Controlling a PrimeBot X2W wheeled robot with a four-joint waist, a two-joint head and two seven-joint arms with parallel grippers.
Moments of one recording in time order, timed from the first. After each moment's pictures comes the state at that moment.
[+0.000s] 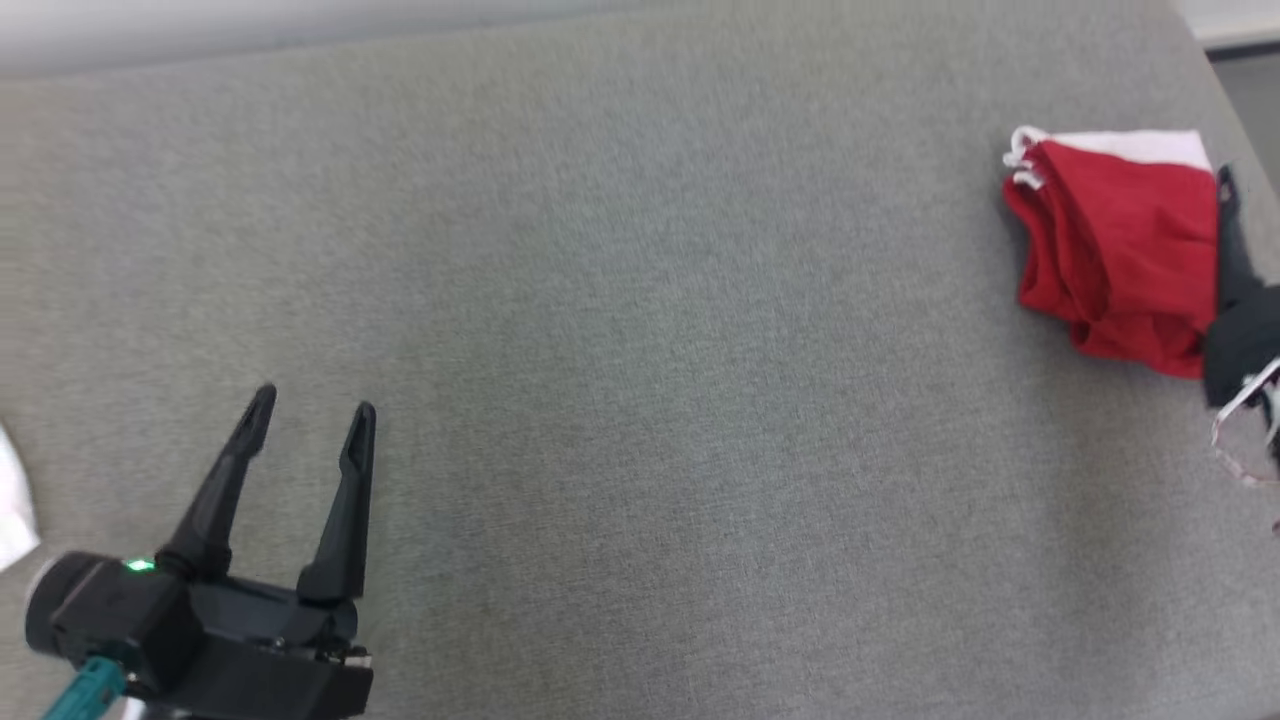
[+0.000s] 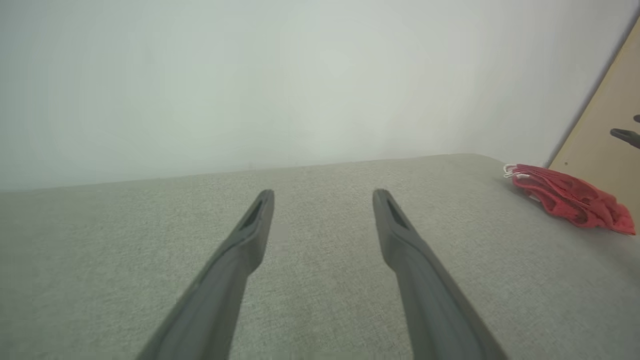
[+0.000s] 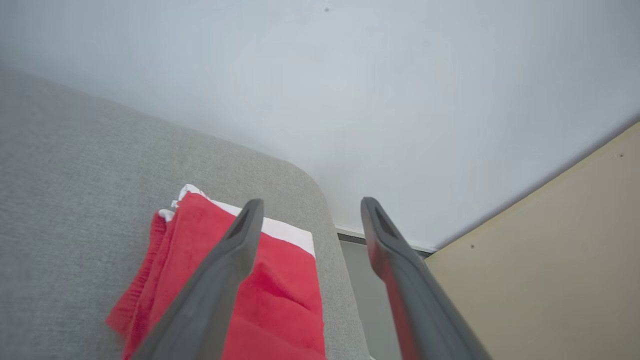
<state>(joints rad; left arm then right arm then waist) -0.14 0.36 -0.19 -0.19 -0.39 -0.06 -0.14 -0.61 -0.43 -0.13 0.39 -0.18 0.13 0.05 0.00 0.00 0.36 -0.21</state>
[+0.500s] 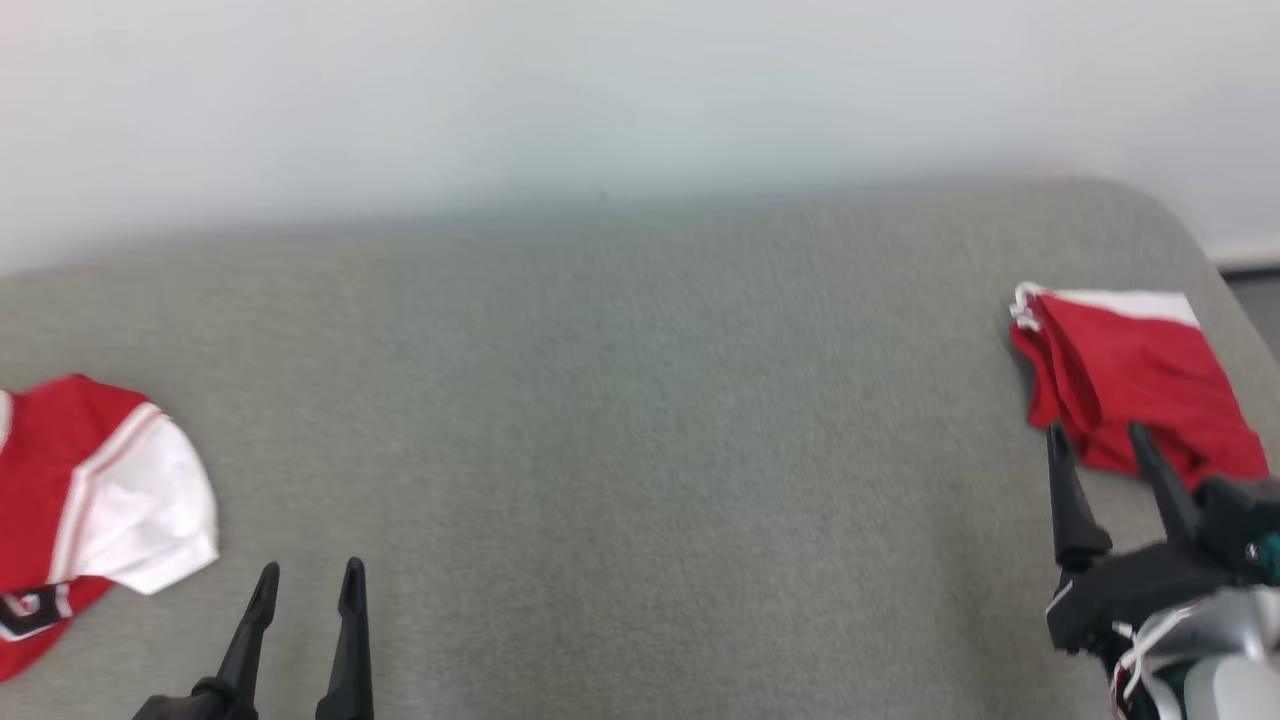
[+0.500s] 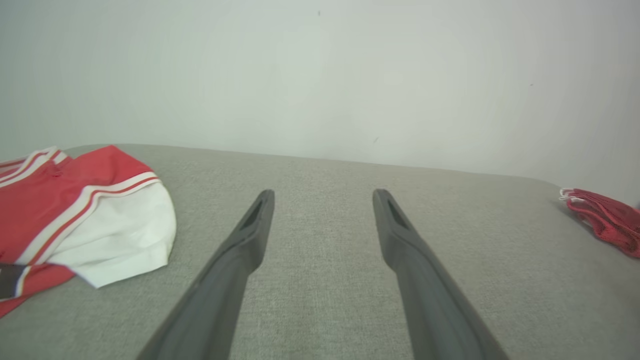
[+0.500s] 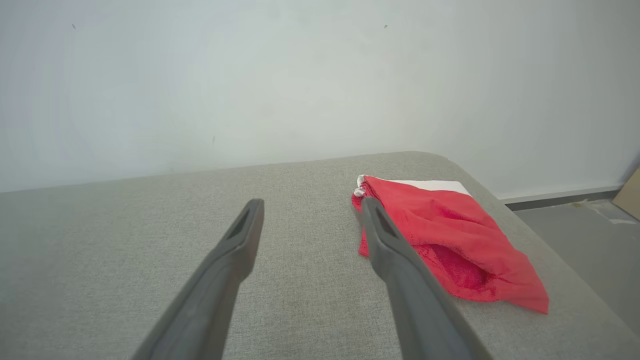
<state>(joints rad) 0.04 0.25 -0.17 0.02 -0.42 0.02 -0.25 -0.16 -0.16 -0.14 0.11 0.16 0.13 0.07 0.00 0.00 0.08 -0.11</state>
